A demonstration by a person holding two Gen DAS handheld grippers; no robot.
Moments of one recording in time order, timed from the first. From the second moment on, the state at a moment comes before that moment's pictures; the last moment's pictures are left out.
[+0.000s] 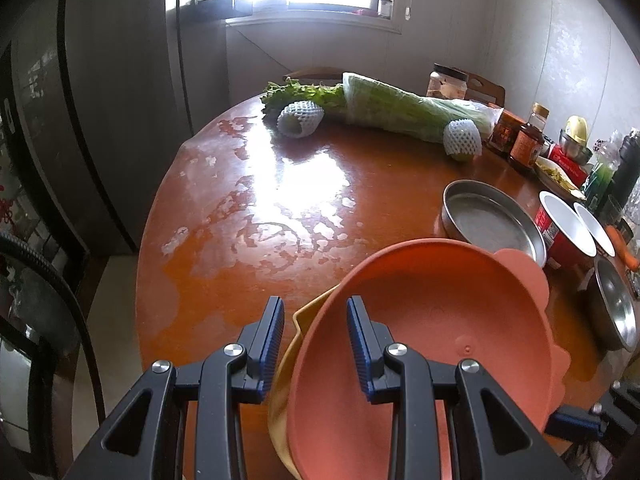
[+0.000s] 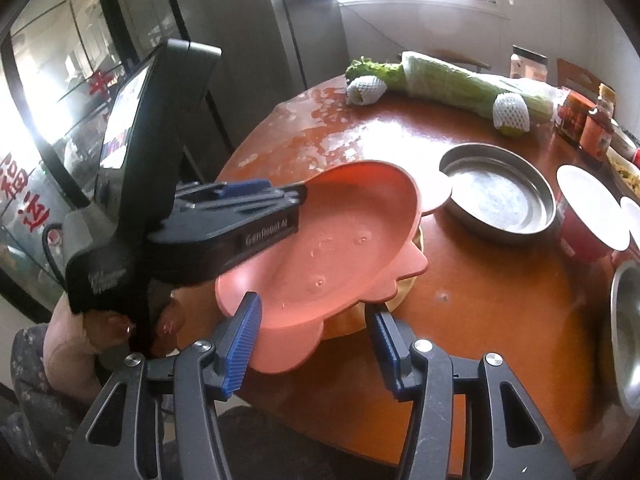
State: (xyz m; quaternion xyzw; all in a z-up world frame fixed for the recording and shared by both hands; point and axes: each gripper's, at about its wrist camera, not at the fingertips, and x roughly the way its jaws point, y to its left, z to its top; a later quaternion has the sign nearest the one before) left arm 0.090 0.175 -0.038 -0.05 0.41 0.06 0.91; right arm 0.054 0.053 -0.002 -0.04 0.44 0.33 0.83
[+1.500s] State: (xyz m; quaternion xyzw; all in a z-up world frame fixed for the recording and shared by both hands) left arm 0.070 0.160 -0.010 -0.03 0.39 0.06 0.92; right arm 0.021 0.036 0.011 -0.05 0.40 0.37 0.83
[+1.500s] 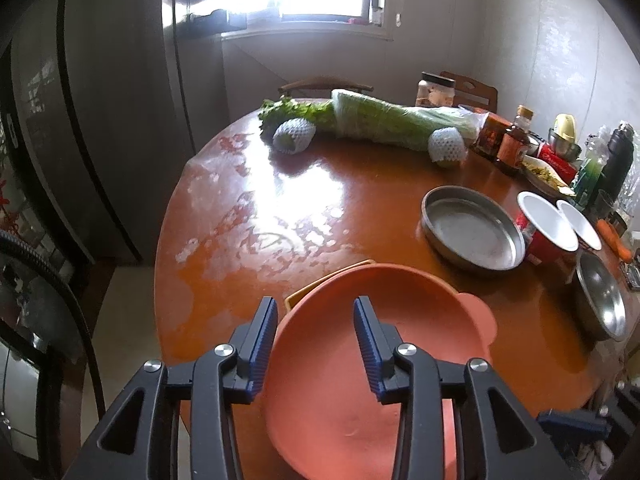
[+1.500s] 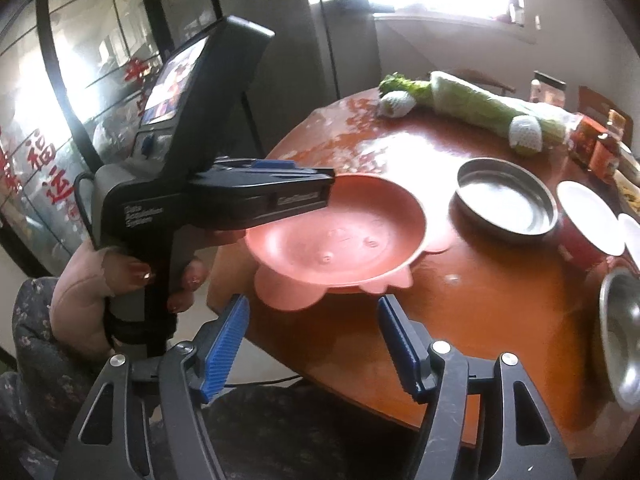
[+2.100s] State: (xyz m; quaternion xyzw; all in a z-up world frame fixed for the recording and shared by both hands) left arm 0.070 0.087 0.034 0.02 0.38 0.03 0.93; right arm 0.040 -0.066 0.043 0.04 0.36 0.28 0.89
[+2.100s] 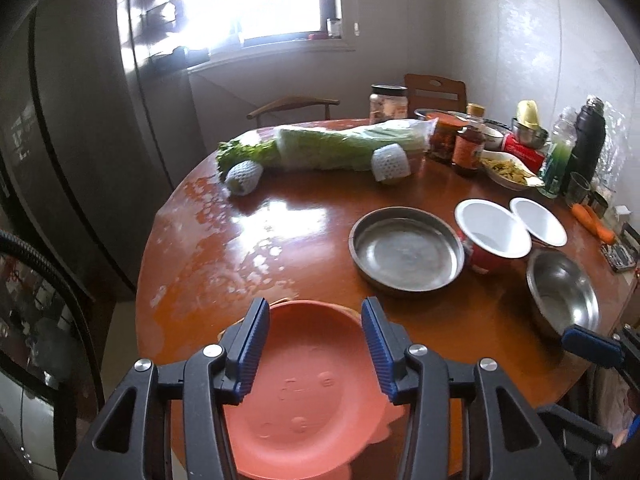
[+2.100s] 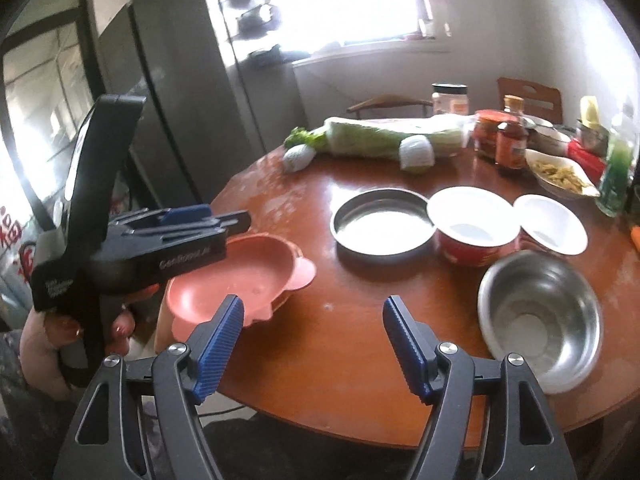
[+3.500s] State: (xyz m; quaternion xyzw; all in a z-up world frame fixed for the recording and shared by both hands) left arm 0.250 0.065 -0.041 0.03 0.51 -0.08 0.86; right arm 0.185 -0.053 -0.038 0.14 0.46 0.14 0.87
